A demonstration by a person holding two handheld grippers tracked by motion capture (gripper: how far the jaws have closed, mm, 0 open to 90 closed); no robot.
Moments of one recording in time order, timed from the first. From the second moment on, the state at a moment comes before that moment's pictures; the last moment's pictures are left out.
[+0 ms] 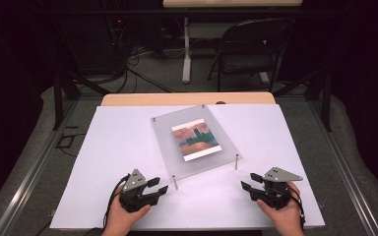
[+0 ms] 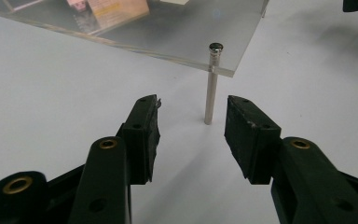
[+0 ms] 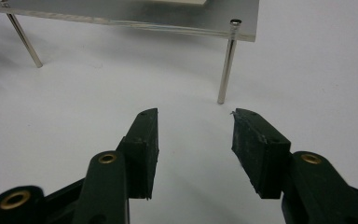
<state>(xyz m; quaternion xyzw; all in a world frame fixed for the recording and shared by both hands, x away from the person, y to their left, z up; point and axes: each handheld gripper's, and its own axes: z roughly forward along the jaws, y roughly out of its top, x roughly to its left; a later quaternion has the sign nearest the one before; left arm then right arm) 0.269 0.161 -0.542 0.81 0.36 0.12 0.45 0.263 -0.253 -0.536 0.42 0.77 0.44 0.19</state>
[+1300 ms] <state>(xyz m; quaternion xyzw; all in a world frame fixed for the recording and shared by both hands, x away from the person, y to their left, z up) 0.287 0.118 -0.560 0.81 0.36 0.10 0.45 0.266 -0.261 -0.536 0.43 0.76 0.46 0.18</state>
